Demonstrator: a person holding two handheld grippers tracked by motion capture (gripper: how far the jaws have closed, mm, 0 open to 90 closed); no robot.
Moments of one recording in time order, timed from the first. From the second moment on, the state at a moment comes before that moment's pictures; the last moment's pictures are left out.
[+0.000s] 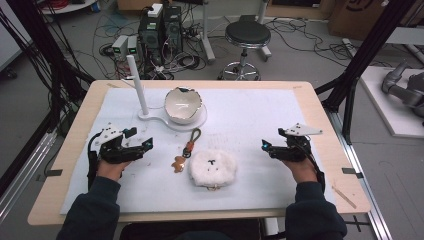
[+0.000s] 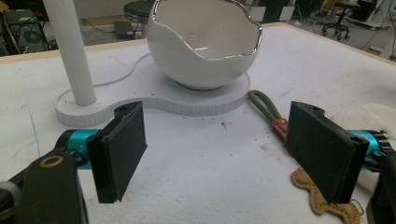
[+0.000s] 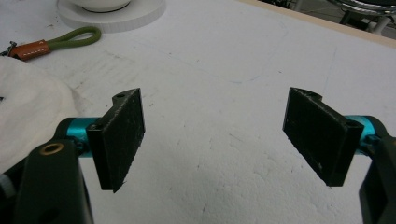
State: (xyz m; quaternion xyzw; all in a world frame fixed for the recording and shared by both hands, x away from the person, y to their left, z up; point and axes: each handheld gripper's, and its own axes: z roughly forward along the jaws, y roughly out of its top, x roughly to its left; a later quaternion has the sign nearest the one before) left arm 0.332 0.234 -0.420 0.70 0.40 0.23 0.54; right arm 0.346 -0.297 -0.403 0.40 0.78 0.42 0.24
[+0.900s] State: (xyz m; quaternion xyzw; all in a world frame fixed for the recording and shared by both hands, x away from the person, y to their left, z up) left arm 0.330 0.218 -0.420 0.71 0.39 0.21 0.55; right arm 0.336 -0.260 -0.409 0.36 0.80 0.44 0.17
